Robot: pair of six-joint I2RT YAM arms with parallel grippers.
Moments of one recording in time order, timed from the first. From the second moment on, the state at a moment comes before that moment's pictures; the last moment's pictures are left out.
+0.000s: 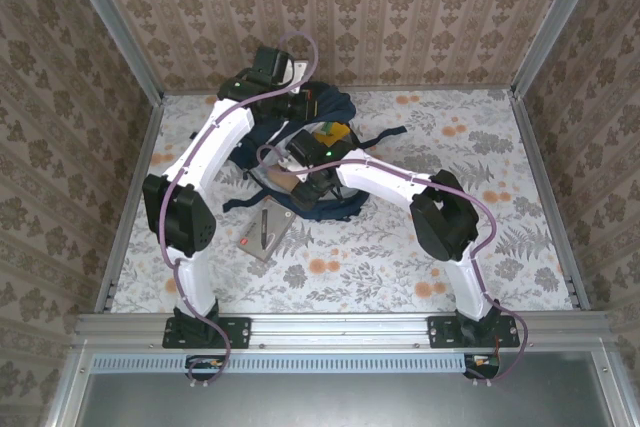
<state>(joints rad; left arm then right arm) -0.48 1.93 1.97 -0.83 0.30 -0.24 0.78 2.11 1.75 -0.79 0.06 -0.13</state>
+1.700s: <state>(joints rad) -0.45 1.92 1.95 -0.82 0.30 -0.24 1.06 1.83 1.44 -0.48 0.20 0.24</state>
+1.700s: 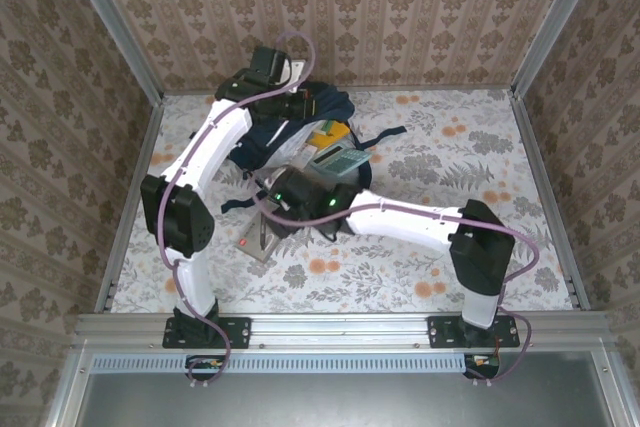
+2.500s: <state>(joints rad) -0.42 1.92 1.95 -0.82 0.35 -0.24 1.22 2.08 1.48 -0.57 0.50 0.41</state>
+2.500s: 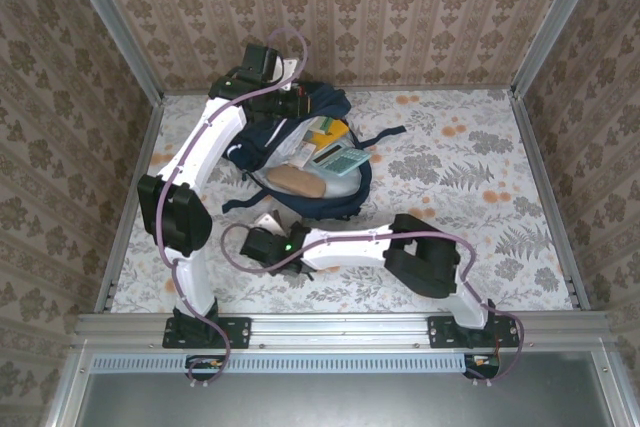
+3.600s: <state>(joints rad) -0.42 1.92 1.94 -0.81 0.36 -0.24 1.15 1.98 1.39 -0.72 0.33 0.84</state>
